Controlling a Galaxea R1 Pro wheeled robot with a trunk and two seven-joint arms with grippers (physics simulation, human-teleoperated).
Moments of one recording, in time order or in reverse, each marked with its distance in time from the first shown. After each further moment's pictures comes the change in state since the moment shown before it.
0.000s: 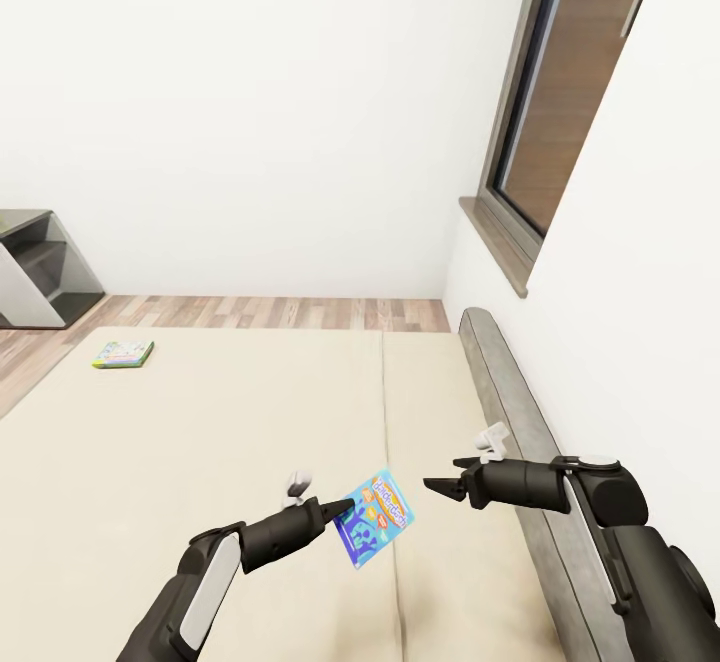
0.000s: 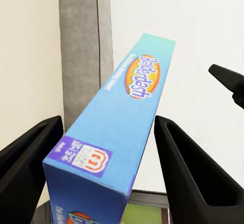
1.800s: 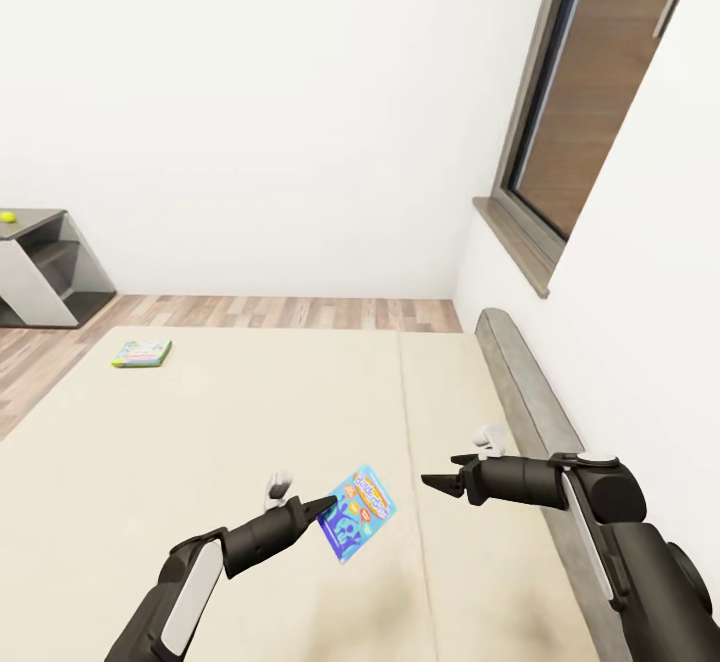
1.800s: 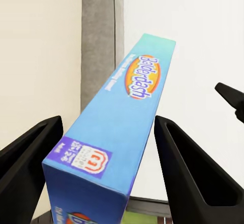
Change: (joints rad) left arm 0.020 0.024 0.062 -0.002 0.033 -0.006 -0.008; right arm -0.009 0.006 0.001 -0.005 -0.007 0.012 0.001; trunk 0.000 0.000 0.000
